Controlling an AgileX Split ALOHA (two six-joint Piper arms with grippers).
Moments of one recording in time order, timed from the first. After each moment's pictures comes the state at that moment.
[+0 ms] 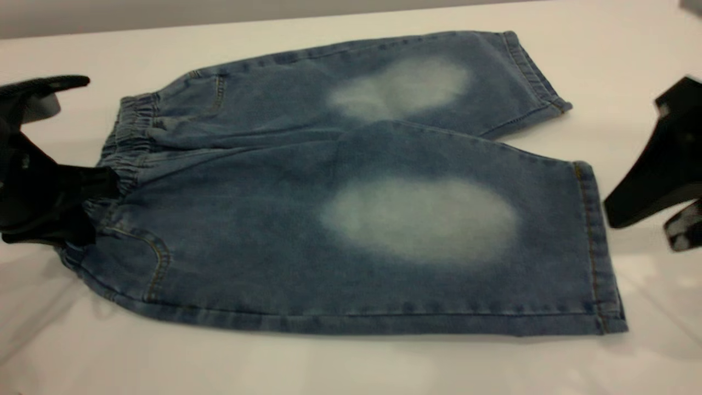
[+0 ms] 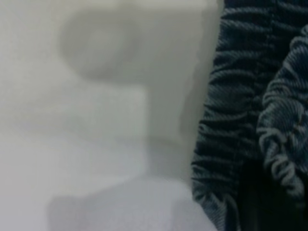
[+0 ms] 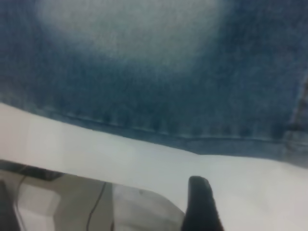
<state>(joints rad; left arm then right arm) -0.07 1.95 -0.61 -0.19 0.03 -0.06 0.11 1.54 -0.48 0.97 0.59 -0.68</state>
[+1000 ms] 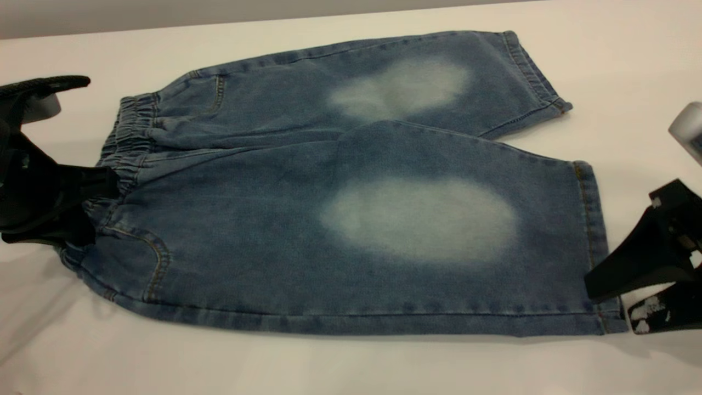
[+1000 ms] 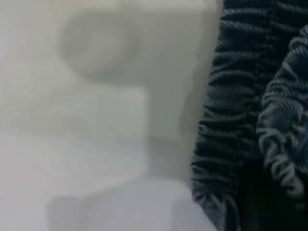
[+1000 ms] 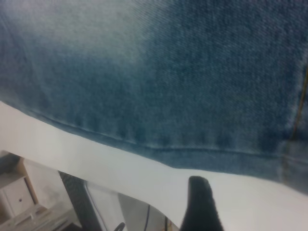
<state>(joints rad) -0.07 1.95 -0.61 -0.18 0.03 -0.06 -0.13 2.04 -0.42 1.50 0.73 -1.44</state>
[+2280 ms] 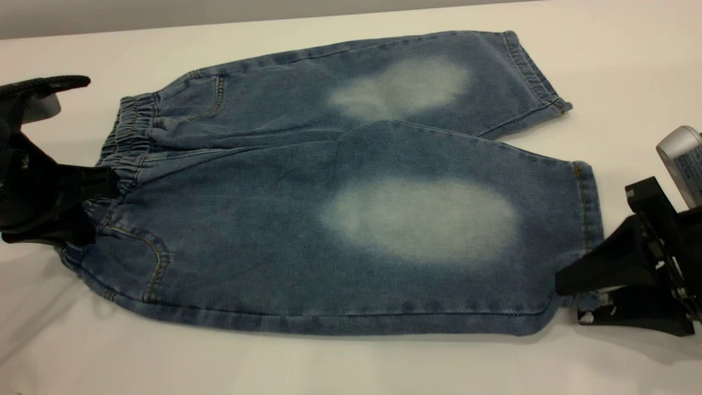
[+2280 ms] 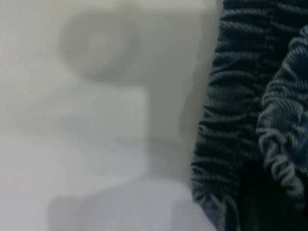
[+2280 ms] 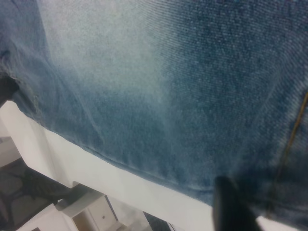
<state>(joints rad) -0.07 1.95 -0.61 -0.18 0.02 -0.06 -0.13 2.23 -0.42 1.75 0.92 -1.57</state>
